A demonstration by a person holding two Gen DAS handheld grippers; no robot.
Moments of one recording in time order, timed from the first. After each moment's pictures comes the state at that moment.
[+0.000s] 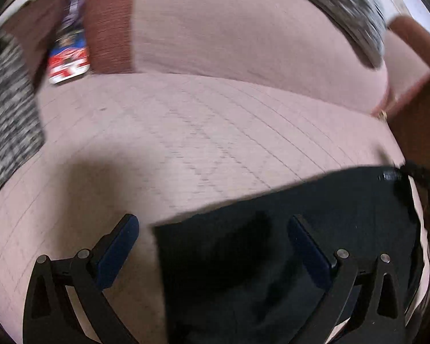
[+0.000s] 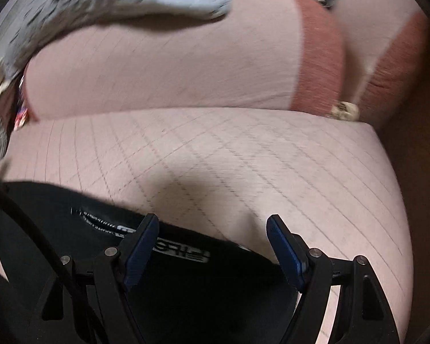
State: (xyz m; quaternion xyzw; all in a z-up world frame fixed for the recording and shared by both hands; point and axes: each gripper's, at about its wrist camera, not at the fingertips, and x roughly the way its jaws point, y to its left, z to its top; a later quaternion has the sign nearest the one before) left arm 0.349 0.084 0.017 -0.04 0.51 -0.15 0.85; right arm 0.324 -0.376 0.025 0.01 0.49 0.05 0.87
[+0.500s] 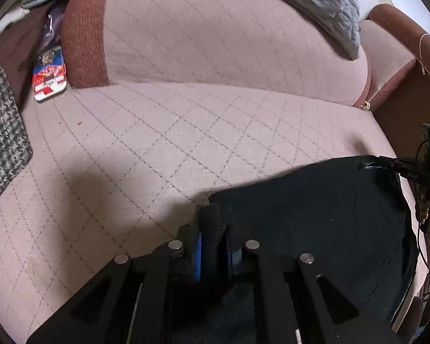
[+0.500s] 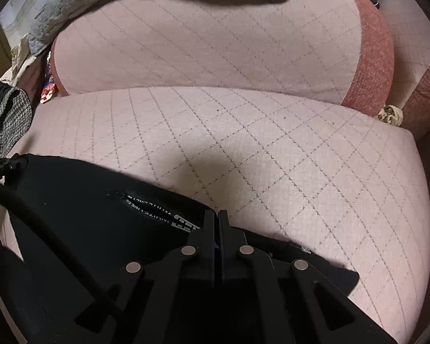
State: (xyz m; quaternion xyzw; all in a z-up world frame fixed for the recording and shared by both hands) left arm 0.328 0.069 0.037 -0.03 0.50 -0.17 0.85; right arm 0.326 -0.342 0.033 0.01 0.51 0.11 0.85
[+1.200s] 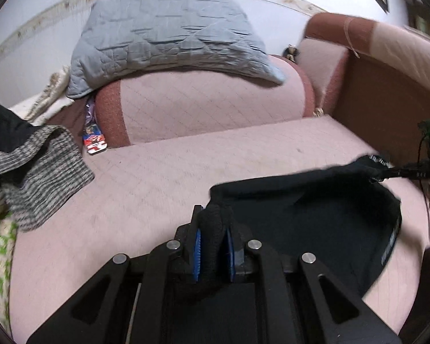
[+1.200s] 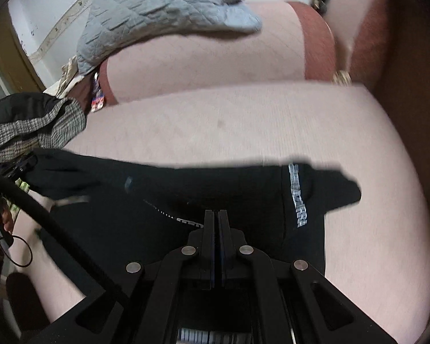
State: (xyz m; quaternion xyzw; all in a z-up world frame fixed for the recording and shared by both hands) left arm 0.108 0.055 0.135 0.07 0.34 -0.18 0.92; right arm 0.088 -0.356 0.092 0.10 0.47 0.12 0.87
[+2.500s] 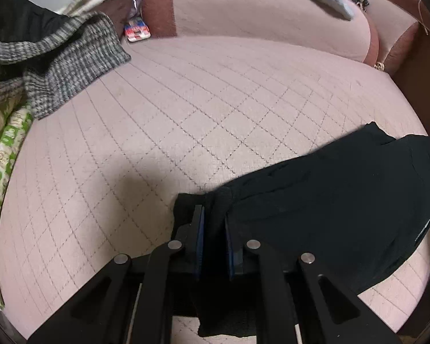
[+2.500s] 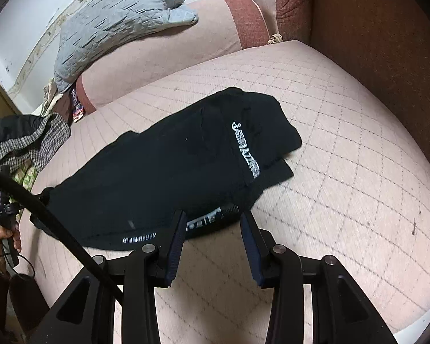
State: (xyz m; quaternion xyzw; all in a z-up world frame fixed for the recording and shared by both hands) left arm 0.112 0.069 0.058 0.02 0.53 -0.04 0.84; right arm -0.040 -0.393 0.056 0.18 0.46 0.03 0.87
